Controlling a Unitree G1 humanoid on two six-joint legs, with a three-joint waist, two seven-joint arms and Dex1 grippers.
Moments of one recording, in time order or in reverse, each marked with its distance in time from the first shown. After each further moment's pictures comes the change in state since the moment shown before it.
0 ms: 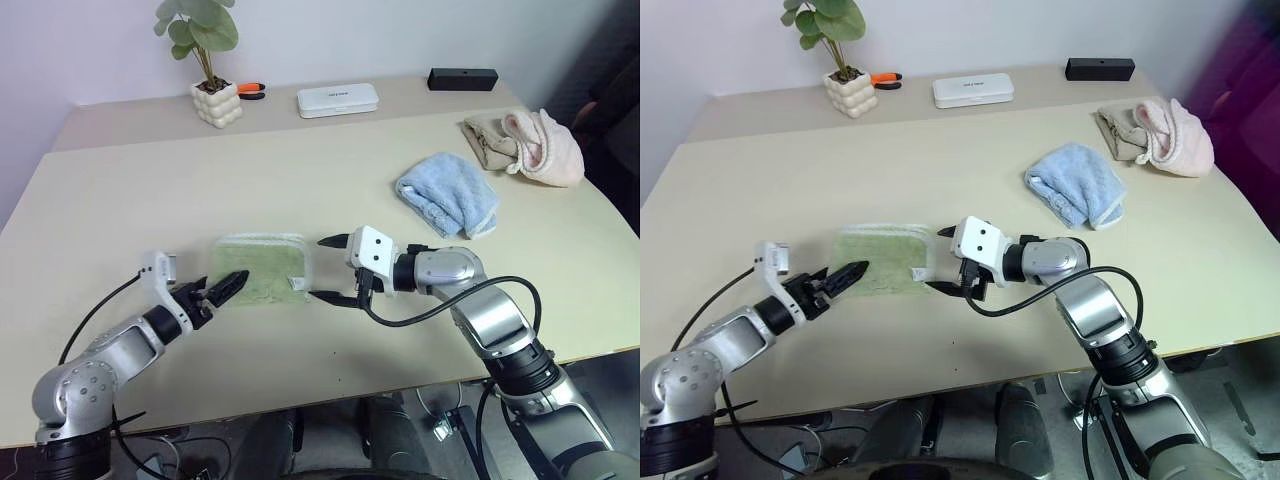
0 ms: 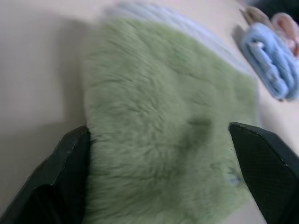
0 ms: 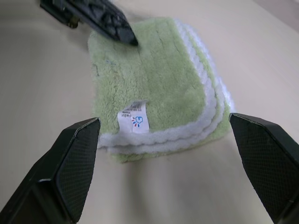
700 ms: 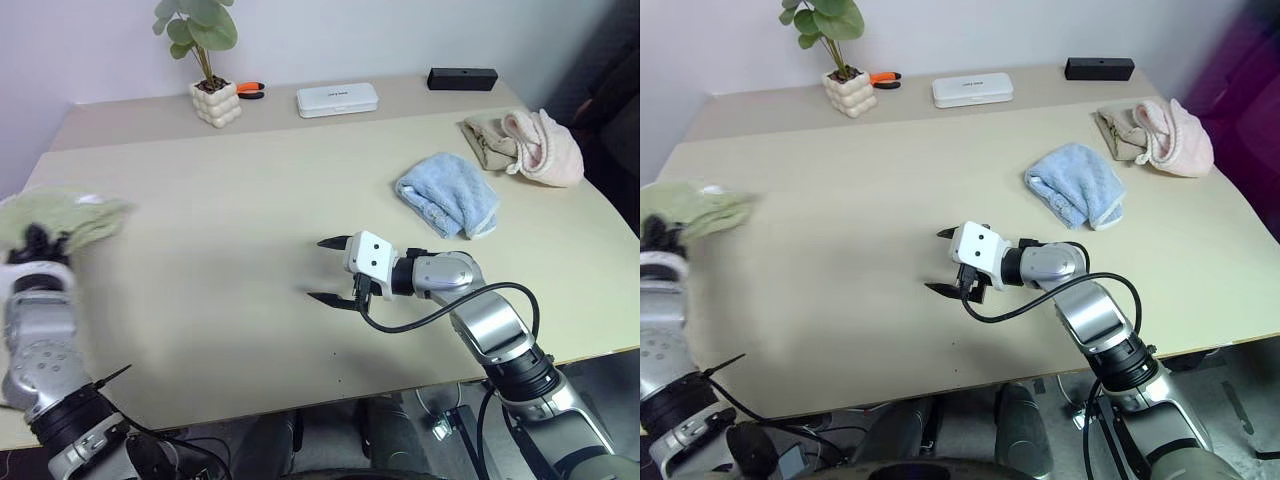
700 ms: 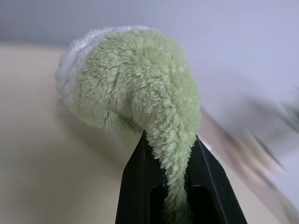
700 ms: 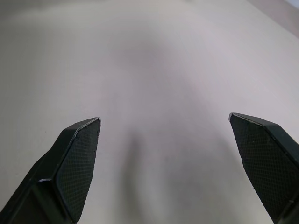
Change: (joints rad) left arm -0.263 -0.116 0.578 0.297 0.090 -0.589 0.564; right arm 0.023 -0.003 0.010 -0.019 -0.020 -0.022 -0.028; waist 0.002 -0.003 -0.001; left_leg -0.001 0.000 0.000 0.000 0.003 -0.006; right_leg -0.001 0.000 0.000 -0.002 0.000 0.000
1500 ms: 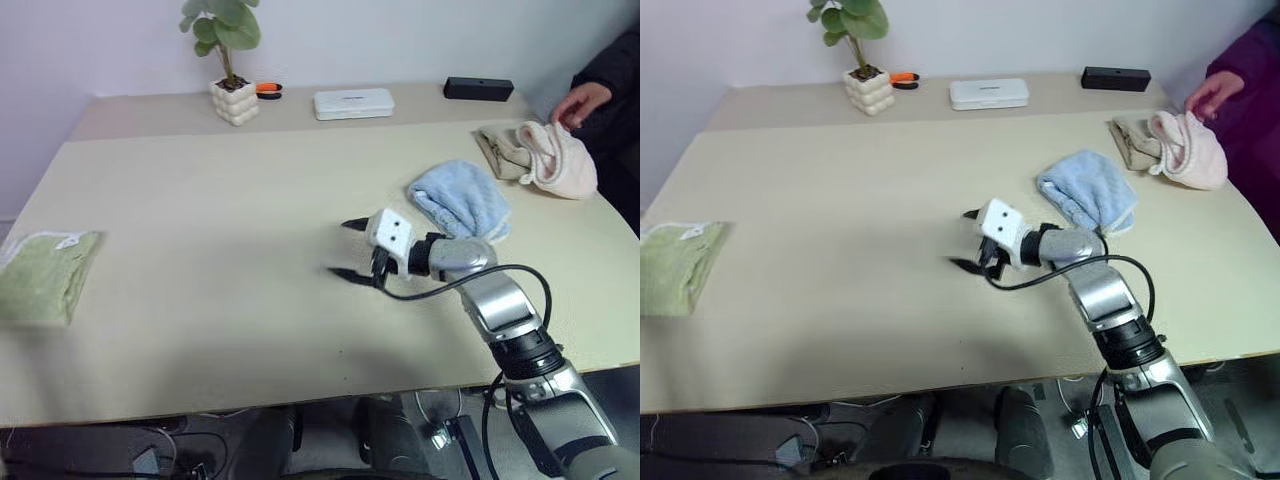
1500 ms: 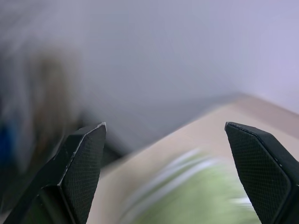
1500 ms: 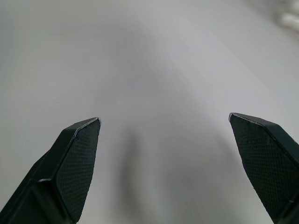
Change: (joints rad) left arm 0.410 0.365 -0.154 -0.359 0.130 0.039 -0.135; right arm -0.087 -0.015 -0.136 0.212 0.025 -0.058 0.002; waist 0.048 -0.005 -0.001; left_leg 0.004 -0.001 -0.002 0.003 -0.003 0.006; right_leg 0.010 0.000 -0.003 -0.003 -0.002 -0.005
